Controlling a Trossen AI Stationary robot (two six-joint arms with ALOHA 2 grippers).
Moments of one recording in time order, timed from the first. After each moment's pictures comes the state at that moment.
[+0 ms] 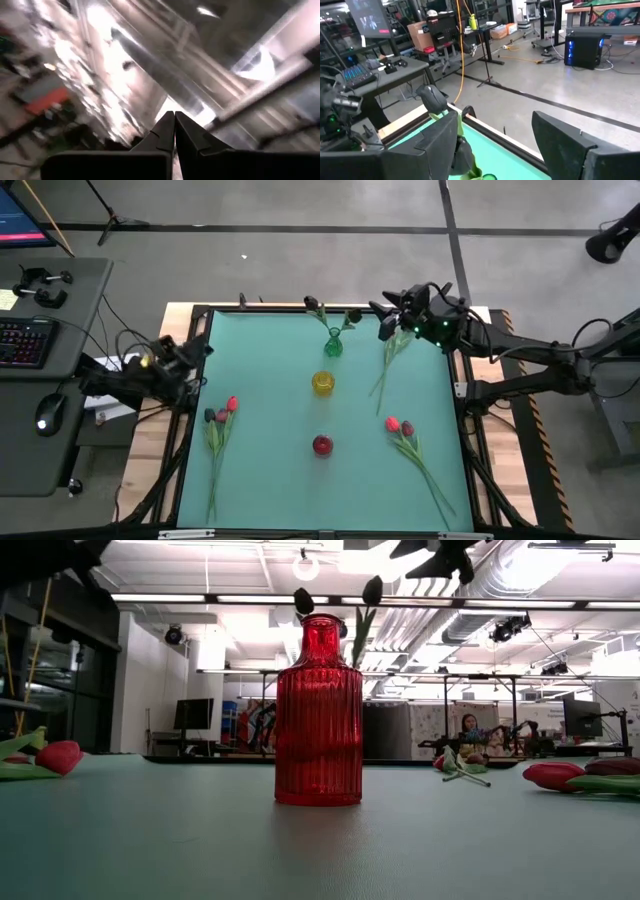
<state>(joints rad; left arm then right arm) -0.14 0.01 0.02 0.85 -0.56 -0.54 -0.26 1.08 1.05 -0.12 0.44 0.27</state>
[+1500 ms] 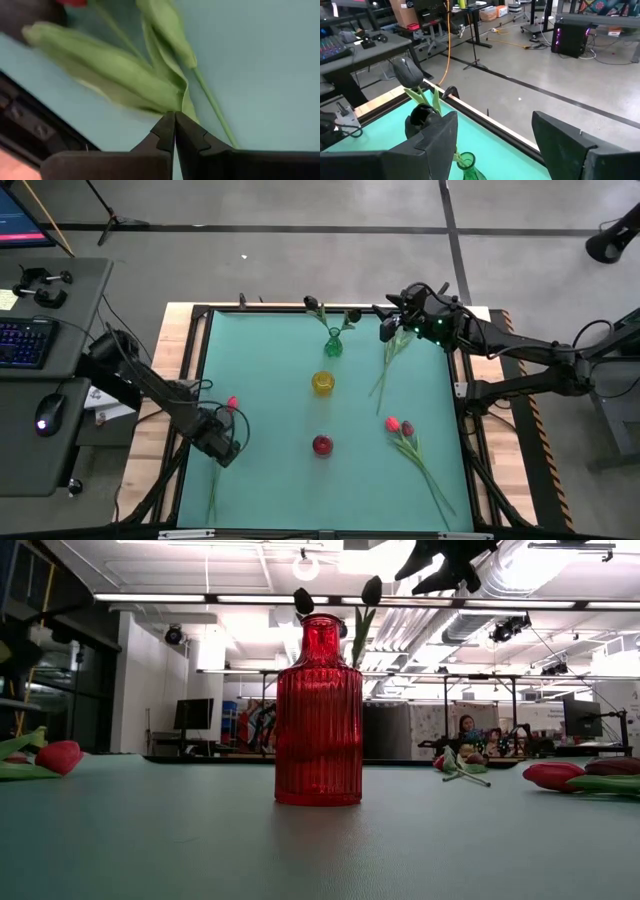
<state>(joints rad) -0.69 1.35 0.68 -0.93 0.17 -1.60 -0.30 1.08 1.05 -0.24 0.44 0.25</state>
